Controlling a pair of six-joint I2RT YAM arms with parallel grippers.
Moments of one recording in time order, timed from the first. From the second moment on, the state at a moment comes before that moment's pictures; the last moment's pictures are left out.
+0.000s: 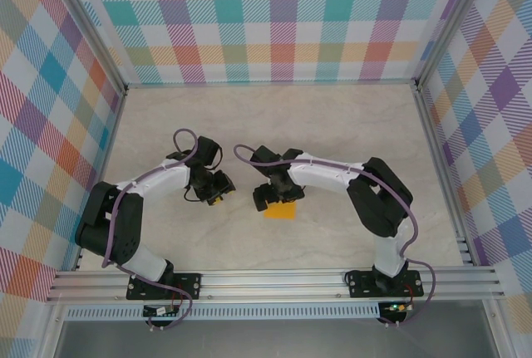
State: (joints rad) left arm -0.38 1.54 0.89 -0.65 0.27 -0.89; right arm 0.89 1.92 1.33 -0.83 -0.02 0.51
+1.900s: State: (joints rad) left arm -0.37 1.54 0.89 -0.62 0.32 -0.89; right arm 0.88 1.95 1.29 -0.81 -0.03 0.41
